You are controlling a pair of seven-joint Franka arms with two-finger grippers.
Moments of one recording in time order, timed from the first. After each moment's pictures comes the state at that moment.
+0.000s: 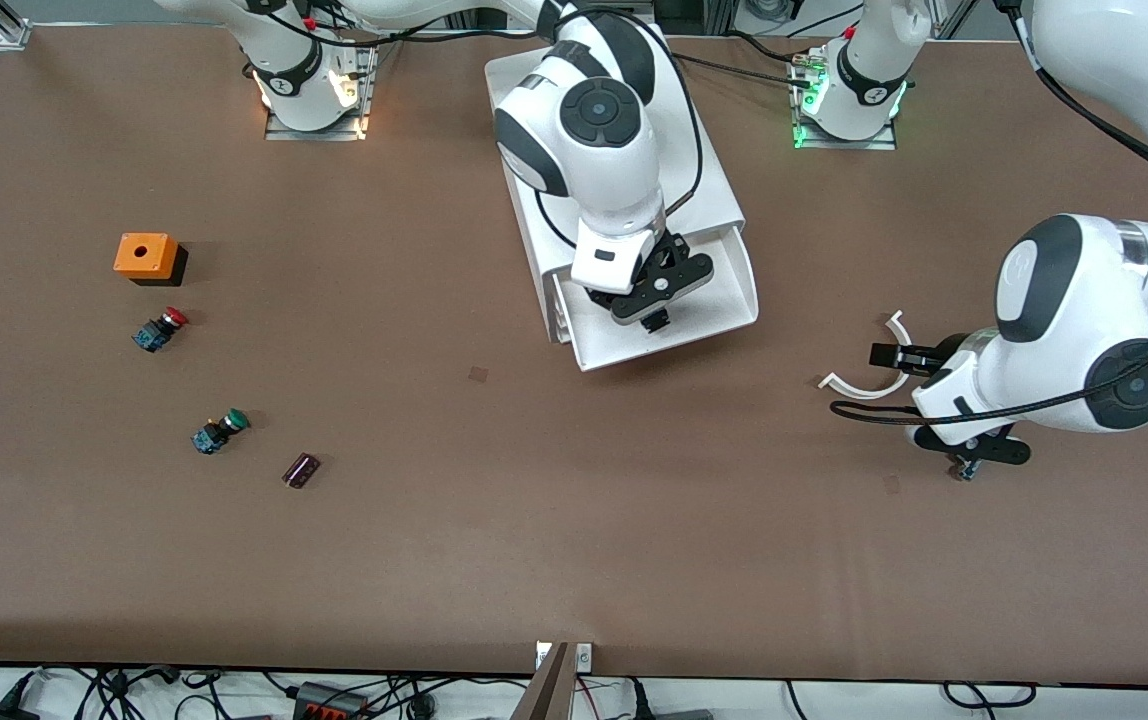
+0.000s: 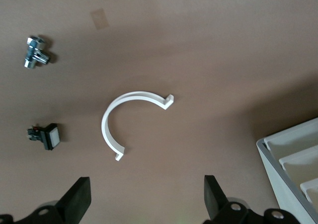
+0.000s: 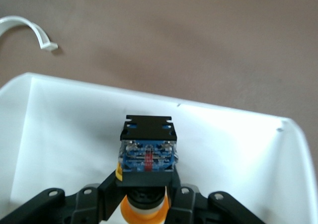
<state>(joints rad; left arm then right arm) -0.10 0.55 -0.02 -1.26 -0.01 1.46 0.02 0.88 0.78 -0.03 -1.01 0.09 1.96 0.36</state>
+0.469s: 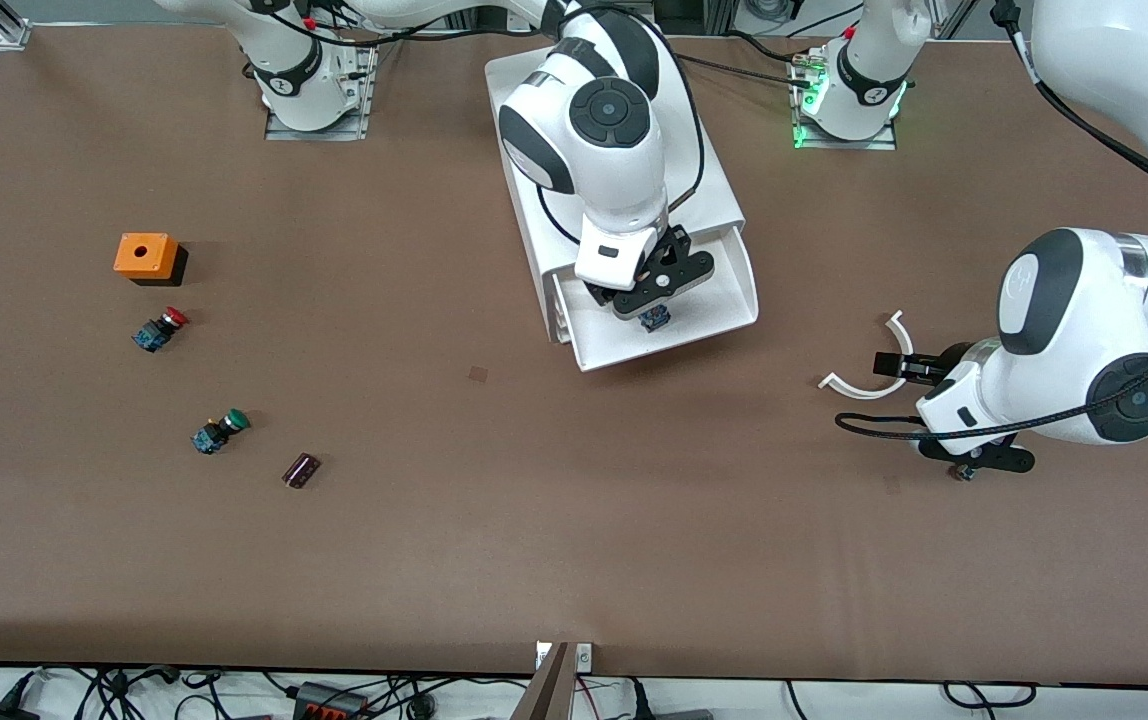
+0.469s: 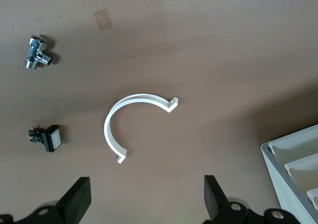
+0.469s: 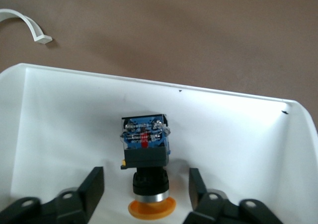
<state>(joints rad) -0.10 0.58 -0.02 -1.25 -0.01 1.46 0.02 0.88 0.78 -0.03 -1.01 0.09 1.94 0.41</state>
